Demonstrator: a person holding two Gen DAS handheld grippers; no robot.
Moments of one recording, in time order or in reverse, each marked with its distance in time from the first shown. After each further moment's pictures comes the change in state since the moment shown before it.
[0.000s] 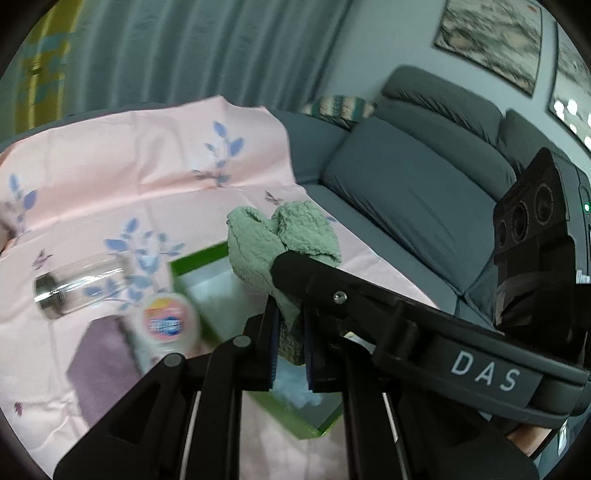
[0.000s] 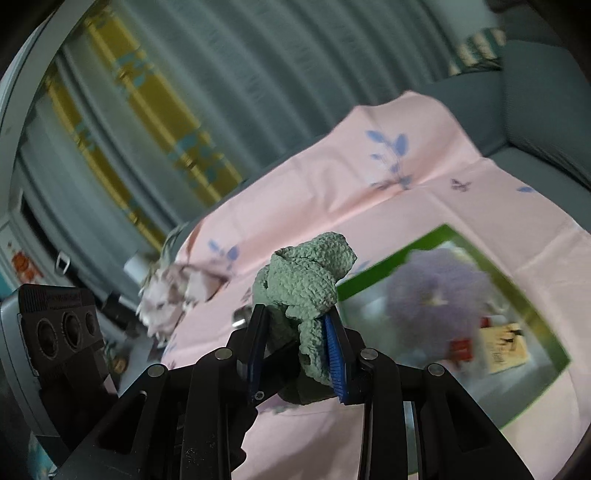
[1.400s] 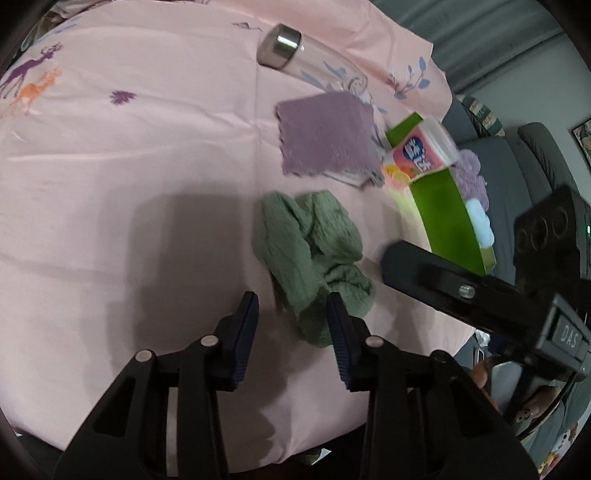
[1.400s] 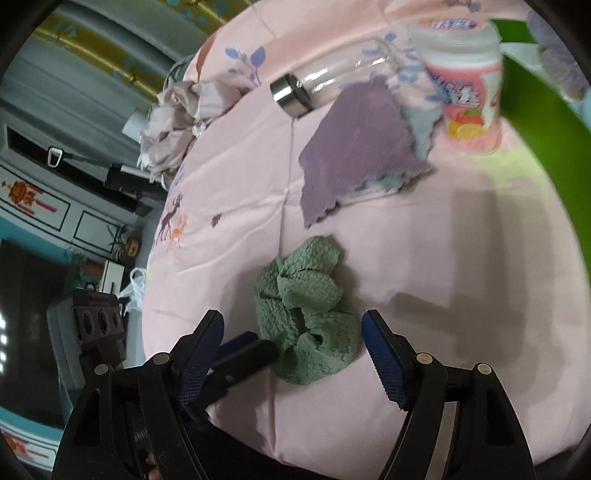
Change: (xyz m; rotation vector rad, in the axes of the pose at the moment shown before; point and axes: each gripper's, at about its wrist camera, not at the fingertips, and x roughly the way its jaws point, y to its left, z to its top) left arm -0.088 0.182 -0.209 -0.599 0.255 0.140; right arm 0.141 0.097 -0.188 -0.063 0.614 0.057
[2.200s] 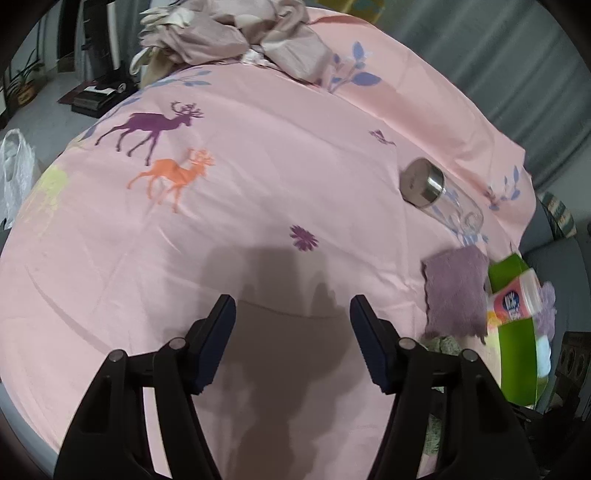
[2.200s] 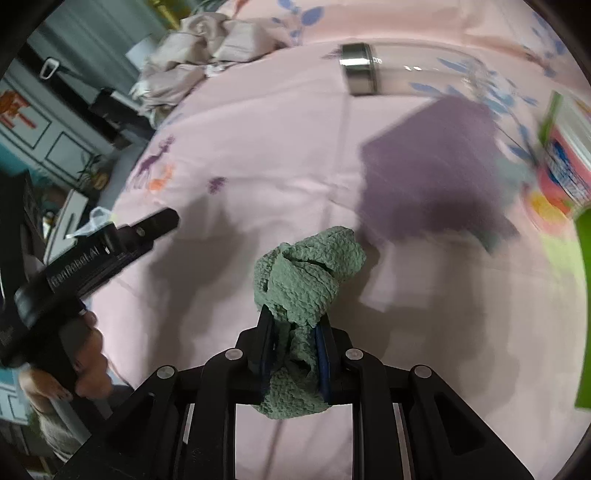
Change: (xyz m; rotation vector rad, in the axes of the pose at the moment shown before) left arm -0.063 0.084 0.063 -0.184 -0.300 0.315; right arm 0.039 0.048 0.011 -0.226 0.111 -0.193
